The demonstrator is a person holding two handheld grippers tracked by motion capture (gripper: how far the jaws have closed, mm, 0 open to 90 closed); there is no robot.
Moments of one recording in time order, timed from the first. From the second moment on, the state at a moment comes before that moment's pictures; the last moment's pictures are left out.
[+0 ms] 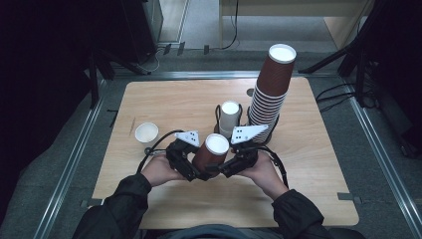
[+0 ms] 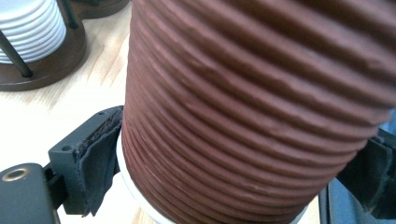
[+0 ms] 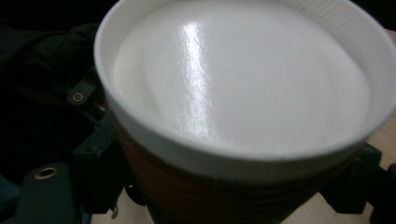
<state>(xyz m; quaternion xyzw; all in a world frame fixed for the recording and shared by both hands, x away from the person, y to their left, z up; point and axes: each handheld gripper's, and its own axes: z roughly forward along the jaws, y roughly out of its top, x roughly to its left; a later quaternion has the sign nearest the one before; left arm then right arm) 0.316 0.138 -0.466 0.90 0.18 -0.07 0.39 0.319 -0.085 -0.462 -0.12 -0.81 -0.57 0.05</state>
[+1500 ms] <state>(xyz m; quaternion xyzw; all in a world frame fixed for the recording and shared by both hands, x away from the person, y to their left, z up) 0.320 0.158 -0.453 0.92 0.18 -0.04 0.34 0.317 -0.099 -0.461 -0.13 -0.87 -0.46 0.04</state>
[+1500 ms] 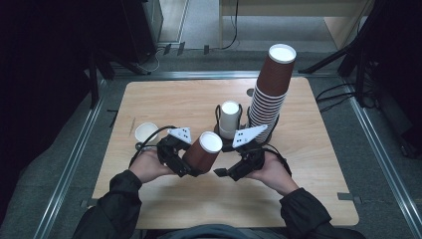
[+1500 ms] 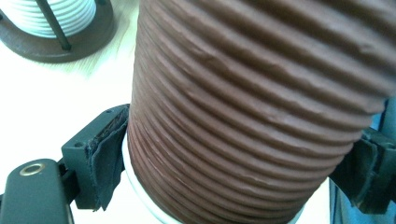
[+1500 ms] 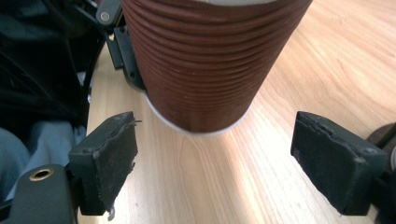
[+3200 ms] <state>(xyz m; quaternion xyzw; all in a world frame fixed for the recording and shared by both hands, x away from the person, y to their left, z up) 0.321 0.129 -0.475 0.97 0.14 -0.05 0.20 0.317 -0.091 -0.461 -0.12 -0.90 -0.42 0.04</state>
